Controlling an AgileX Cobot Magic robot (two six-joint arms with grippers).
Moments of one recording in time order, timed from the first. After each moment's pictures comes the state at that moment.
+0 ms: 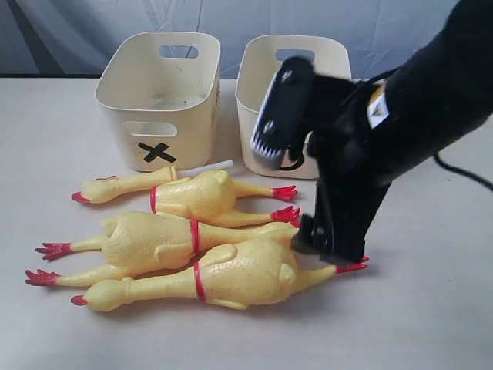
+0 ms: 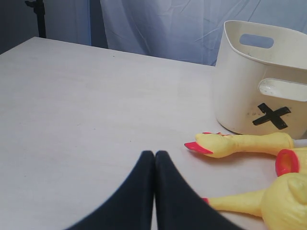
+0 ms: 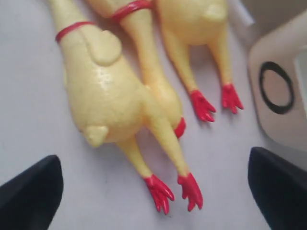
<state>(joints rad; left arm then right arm) 0.07 0.00 0.00 0.03 0.33 -0.17 0.76 1.40 -1.04 0.08 0.87 -0.69</state>
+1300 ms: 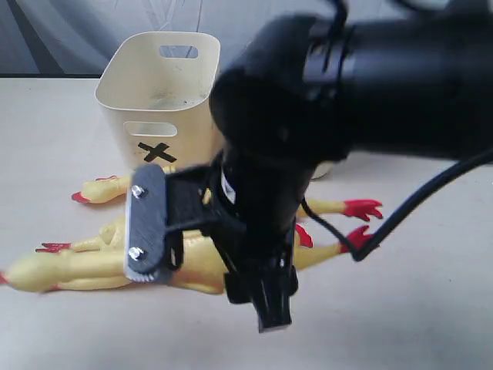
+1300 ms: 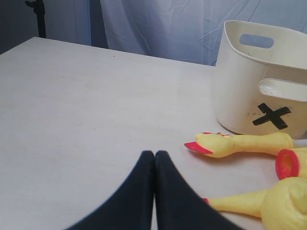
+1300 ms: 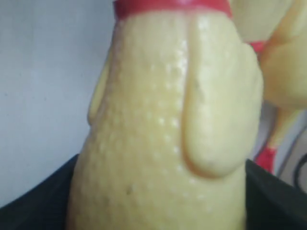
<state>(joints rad) 0.07 0.00 0.00 0.03 0.33 -0.17 1.08 1.63 -1.30 -0.10 1.11 -0.70</state>
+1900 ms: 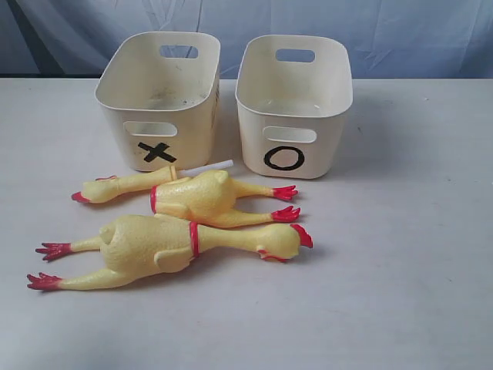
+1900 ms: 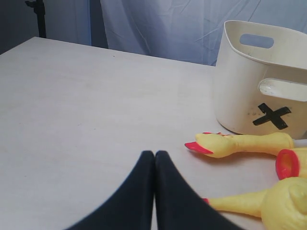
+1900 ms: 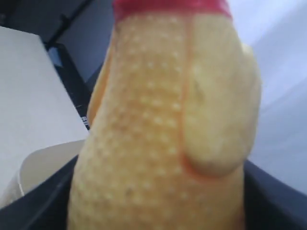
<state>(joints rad) 0.07 0.00 0.00 0.03 0.33 -0.17 0.95 1.61 -1.64 -0.85 0.50 0.18</state>
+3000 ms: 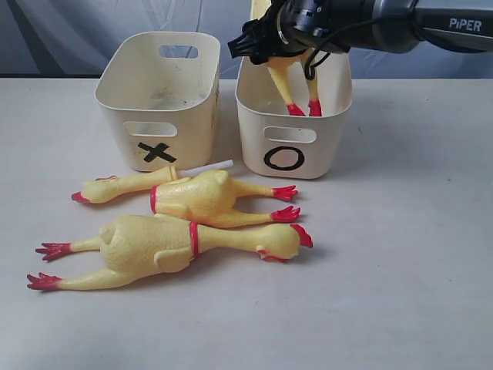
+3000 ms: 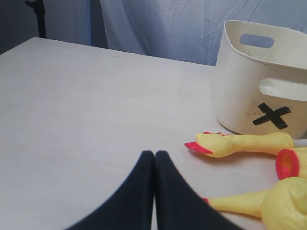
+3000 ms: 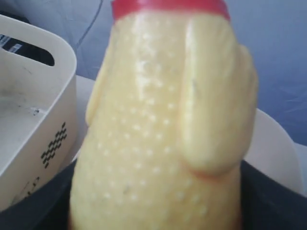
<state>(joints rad) 0.07 0.00 0.00 0.03 0.33 -0.17 0.57 2.04 -1.63 -0.90 0.44 0.85</state>
